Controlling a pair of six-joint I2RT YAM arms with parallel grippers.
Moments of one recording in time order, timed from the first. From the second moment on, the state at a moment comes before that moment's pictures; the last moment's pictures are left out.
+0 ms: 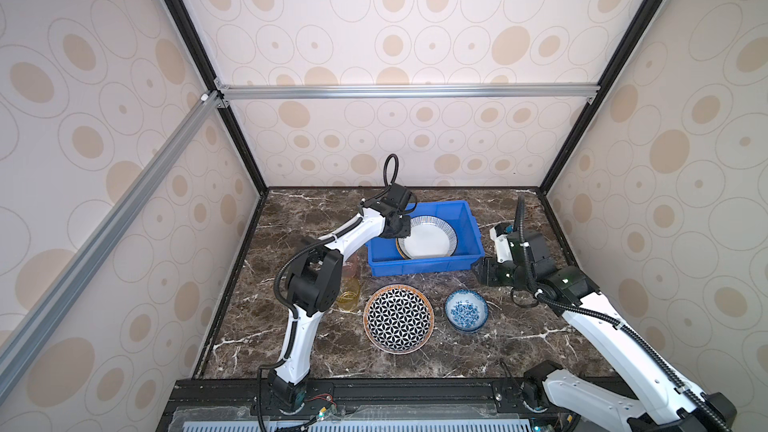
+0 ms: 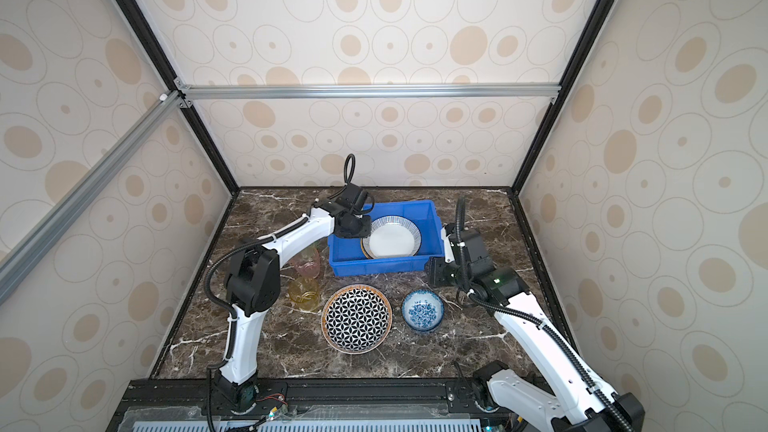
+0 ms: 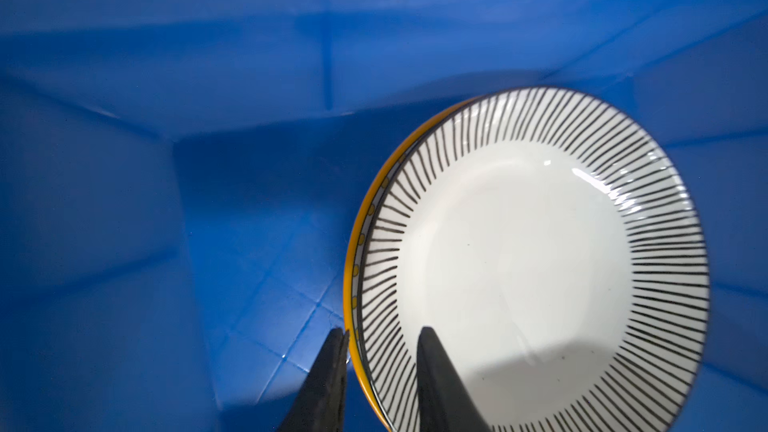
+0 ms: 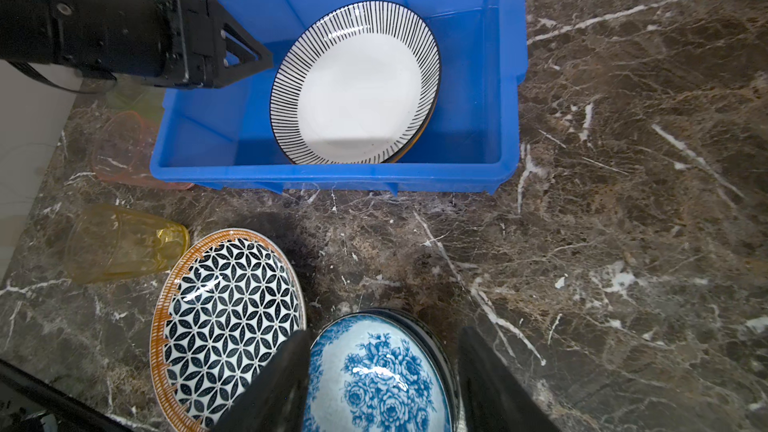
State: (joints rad) left arm -0.56 2.11 1.84 -0.72 -0.07 -0.47; right arm 0.41 0.99 0.95 -0.76 -0.06 0.37
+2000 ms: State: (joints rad) left arm -0.59 0.99 0.99 -0.94 -0.01 -0.44; right arm 0.71 1.36 1.01 -0.68 -0.15 0.44
